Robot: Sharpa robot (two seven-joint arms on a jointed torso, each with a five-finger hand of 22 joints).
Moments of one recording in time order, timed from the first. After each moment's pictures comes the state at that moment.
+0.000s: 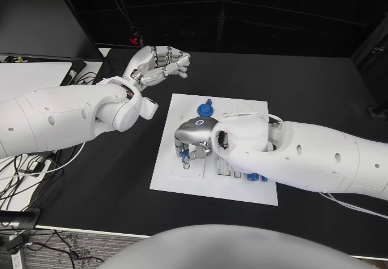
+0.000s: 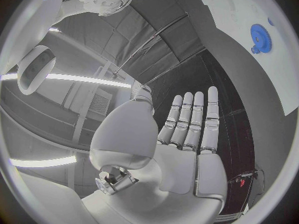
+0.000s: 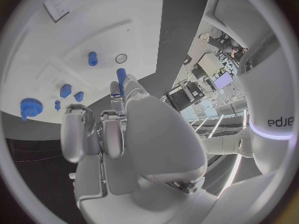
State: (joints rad) left arm 1.38 -0.84 -0.24 1.43 -0.29 -0.37 0.62; left_hand 1.27 0.02 -0.13 0.29 0.30 0.66 0.18 0.41 0.07 0.72 0.19 0.50 0.07 0.56 0.17 0.75 0.17 0.17 0.77 0.27 0.10 0.79; right arm 1.20 -0.47 -0.05 1.64 -1.73 0.11 -0.20; right_hand 1.66 -0.02 0.16 0.28 0.04 1.13 0.11 0.12 0.08 1.25 0.06 0.07 0.06 1.47 -0.02 1.50 1.31 0.04 1.46 0.09 1.43 1.31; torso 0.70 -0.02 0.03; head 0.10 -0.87
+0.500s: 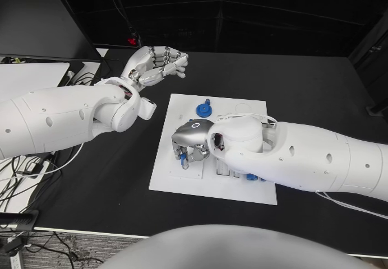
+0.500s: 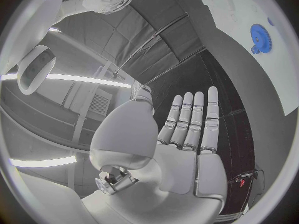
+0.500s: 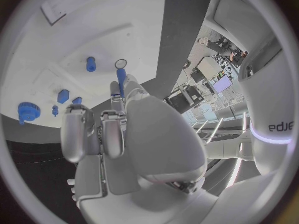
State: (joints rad) left arm 1.38 -0.84 -0.24 1.42 -0.29 -0.37 0.62; left_hand 1.27 0.02 -0.13 0.29 0.30 0.66 0.18 0.41 0.07 0.72 0.19 0.50 0.07 0.56 0.17 0.75 0.17 0.17 0.77 0.27 0.10 0.79; right arm 1.18 -0.45 -0.05 1.62 -1.76 0.14 -0.18; right_hand 1.66 -0.02 0.16 0.28 0.04 1.13 0.11 0.12 0.07 1.25 0.06 0.07 0.06 1.47 -0.02 1.50 1.31 0.04 1.46 0.09 1.43 1.31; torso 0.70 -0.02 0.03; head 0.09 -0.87
